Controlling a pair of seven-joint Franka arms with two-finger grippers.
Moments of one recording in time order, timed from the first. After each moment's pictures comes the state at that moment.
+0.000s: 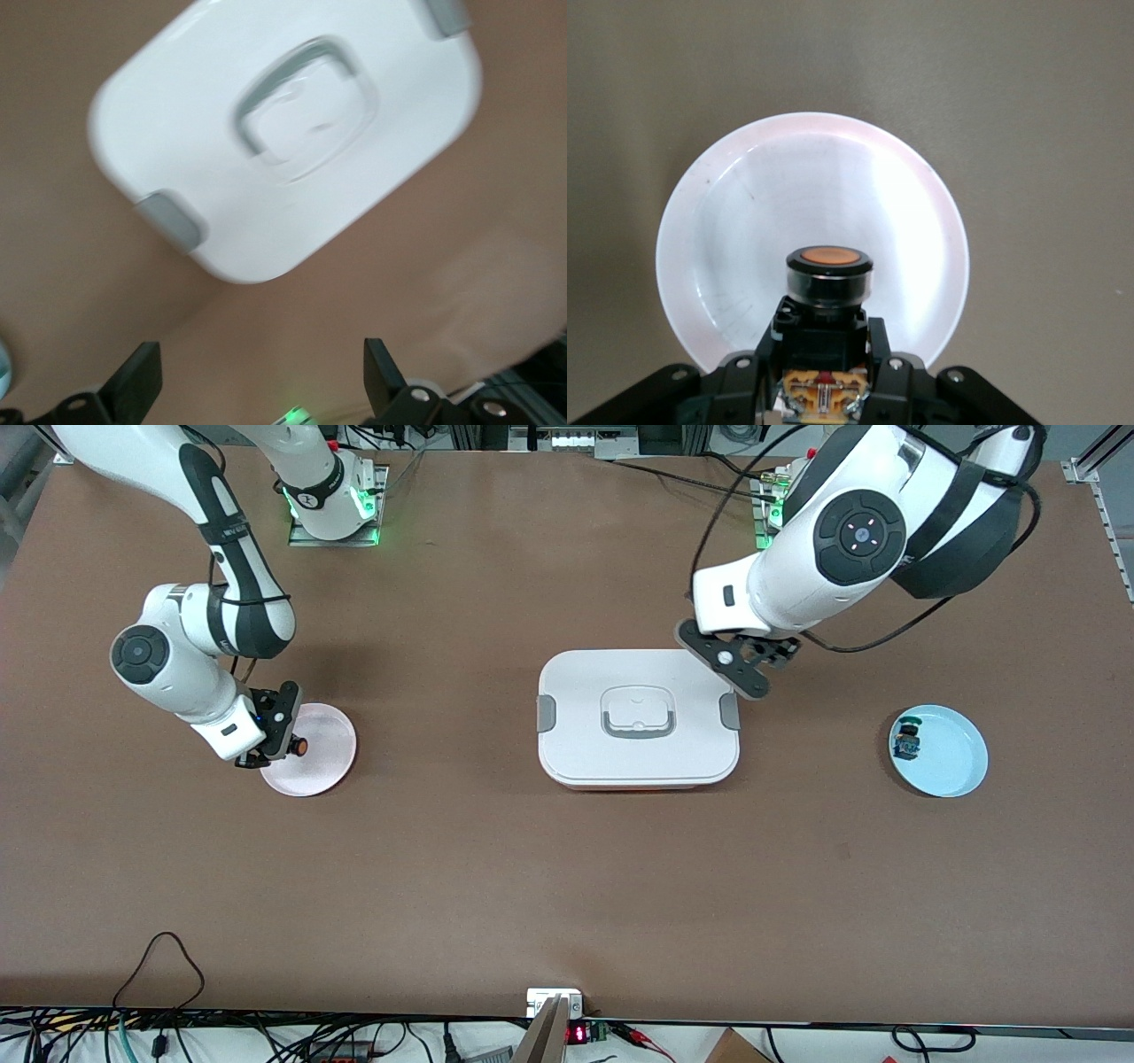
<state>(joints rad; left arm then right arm) 0.05 0.27 -0.60 -1.53 0.05 1.50 0.06 0.17 0.33 -0.13 -2.20 0.02 2.54 -1.41</state>
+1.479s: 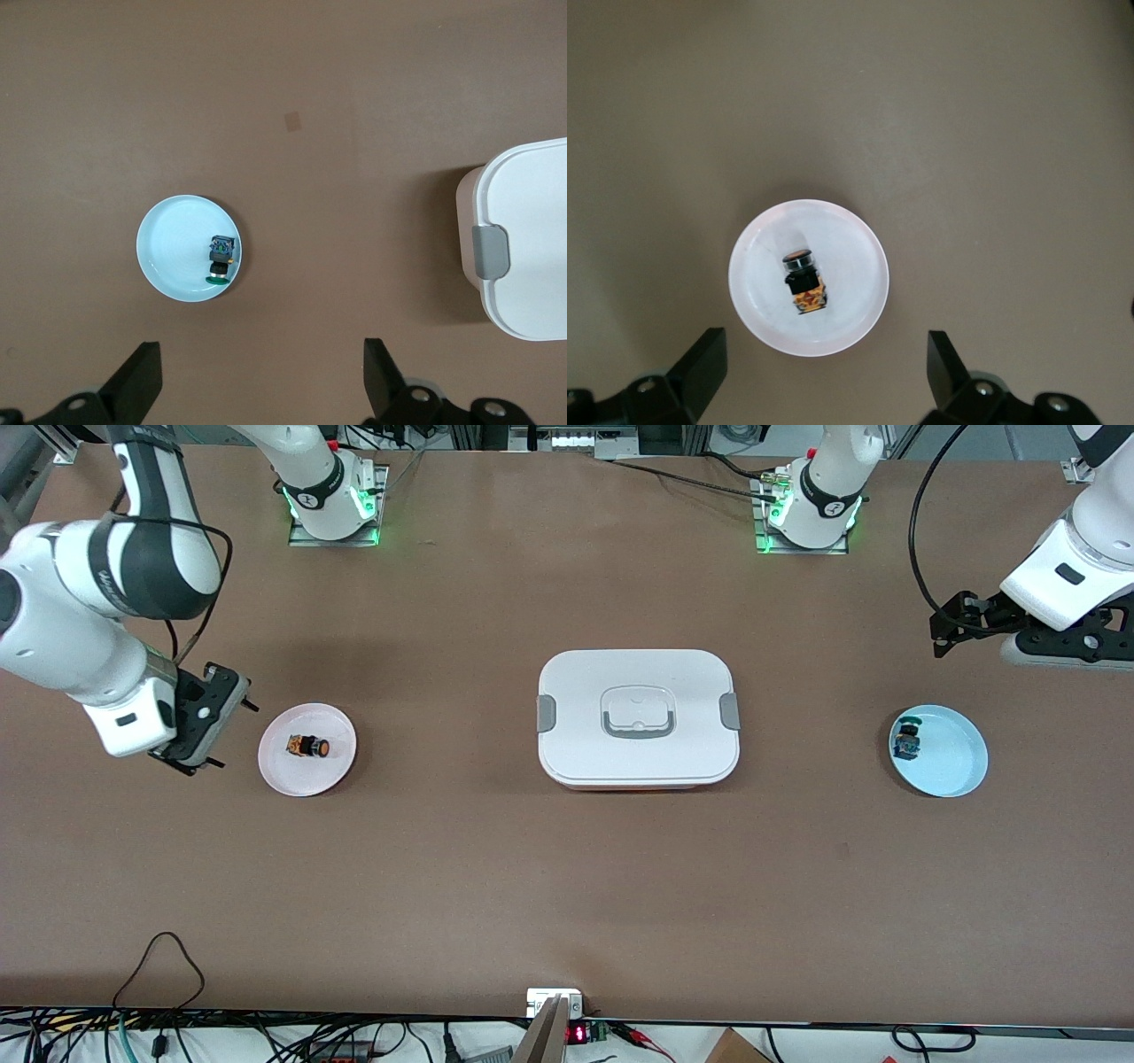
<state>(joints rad) -0.03 -0.05 -0.05 -1.72 0.09 1.67 0.01 0.19 0.18 -0.14 -1.82 0.08 2.01 -1.06</state>
